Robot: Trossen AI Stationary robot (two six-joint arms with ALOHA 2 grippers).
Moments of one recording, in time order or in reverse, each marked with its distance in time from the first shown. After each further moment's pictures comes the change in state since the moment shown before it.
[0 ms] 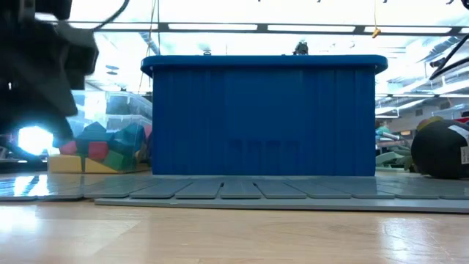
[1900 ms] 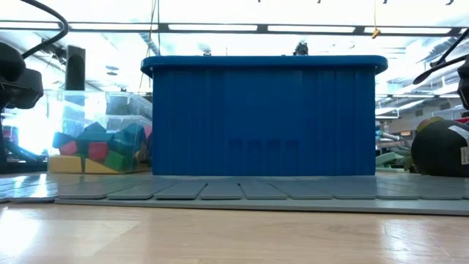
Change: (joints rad) left arm -0.198 0.071 -0.125 -0.176 -0.079 -0.497; right arm -0.191 0.206 -0.002 0.180 0.110 -0.160
